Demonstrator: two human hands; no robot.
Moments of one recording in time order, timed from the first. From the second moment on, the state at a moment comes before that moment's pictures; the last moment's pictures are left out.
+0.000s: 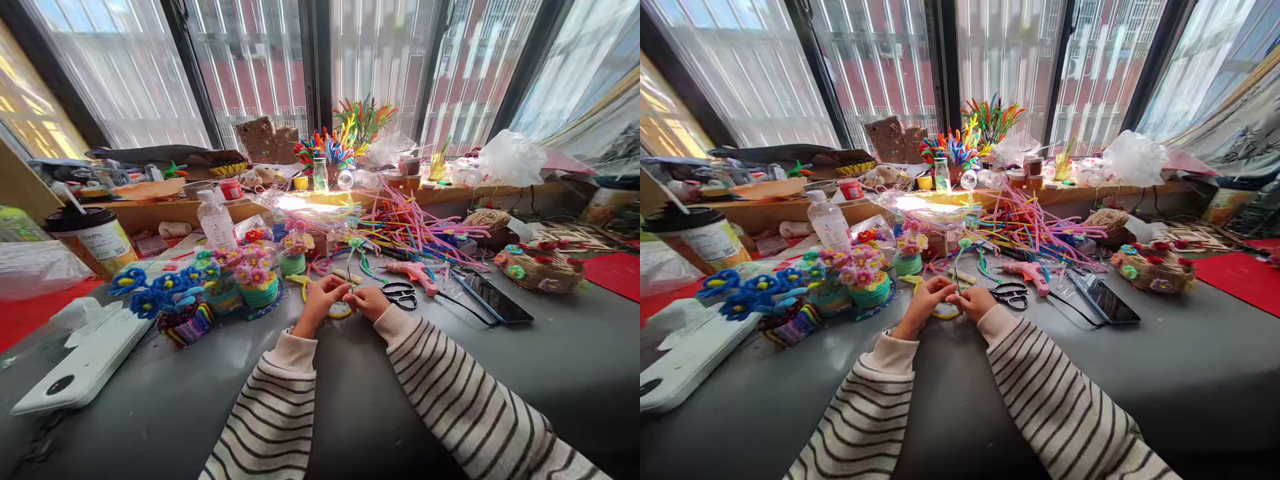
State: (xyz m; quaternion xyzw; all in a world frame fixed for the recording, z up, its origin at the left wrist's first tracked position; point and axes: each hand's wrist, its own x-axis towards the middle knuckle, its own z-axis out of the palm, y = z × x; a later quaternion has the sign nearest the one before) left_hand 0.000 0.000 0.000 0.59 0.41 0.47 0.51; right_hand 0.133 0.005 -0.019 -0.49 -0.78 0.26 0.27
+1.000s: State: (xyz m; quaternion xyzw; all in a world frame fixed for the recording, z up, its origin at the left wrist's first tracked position) left_hand -0.002 0.002 -0.001 0.57 0.41 0.49 0.52; right_hand 0.135 0.004 -0.024 -0.47 -0.74 0.29 0.37
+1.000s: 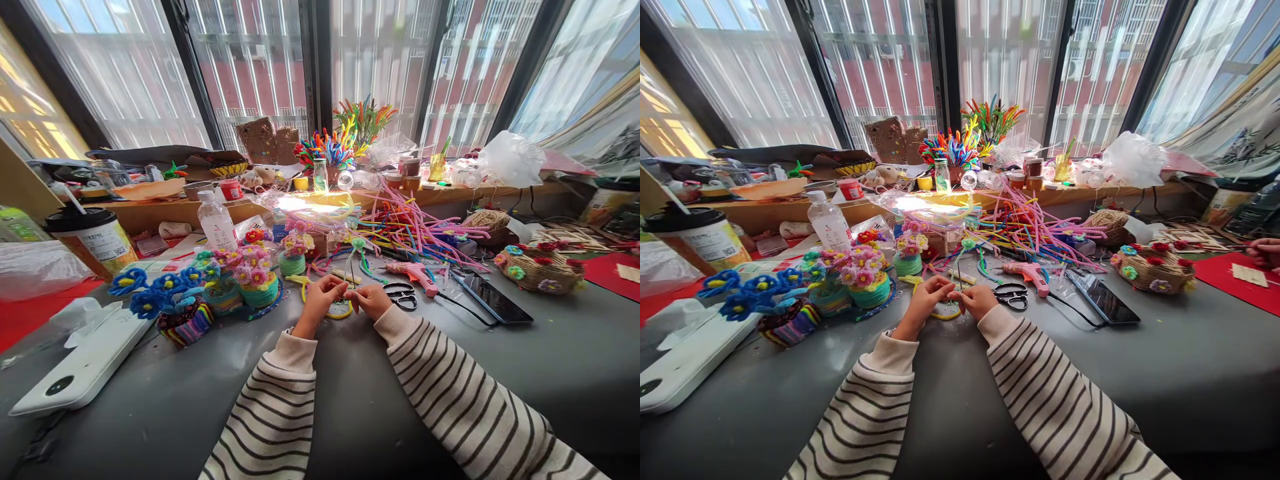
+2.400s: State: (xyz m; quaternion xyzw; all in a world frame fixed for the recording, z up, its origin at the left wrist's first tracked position) left_hand -0.012 -0.008 0.013 0.43 0.22 0.57 0.67; right_hand 0.137 0.008 -0.014 -0.50 -0.56 0.39 0.53
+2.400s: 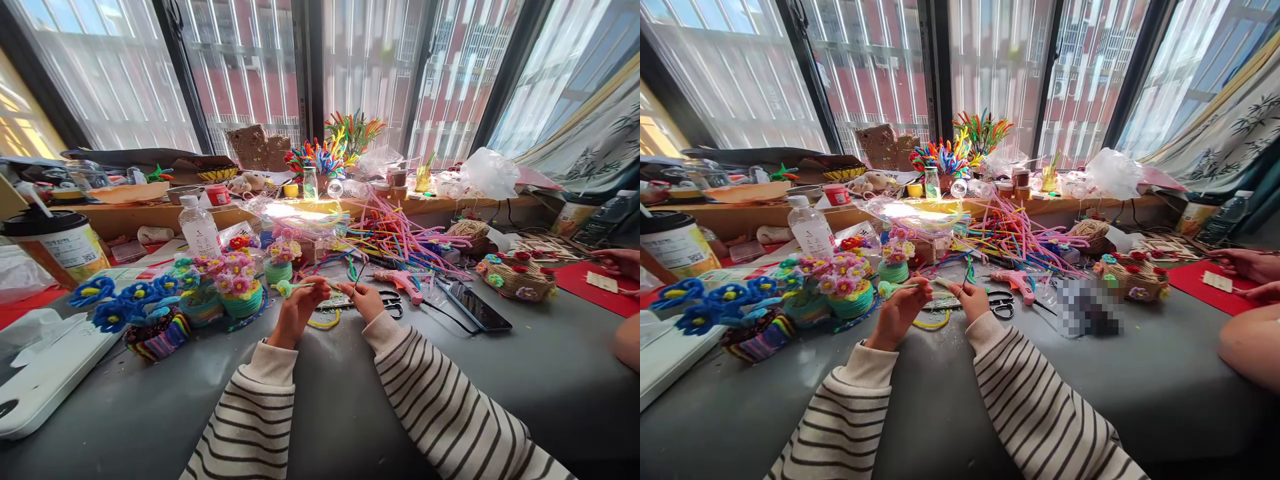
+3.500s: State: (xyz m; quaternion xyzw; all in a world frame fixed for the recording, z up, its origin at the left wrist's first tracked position) left_hand -0.006 -0.011 0.007 0.58 0.33 0.30 0.68; right_hand 0.133 0.007 -0.013 -0.41 -0.50 0.54 0.54
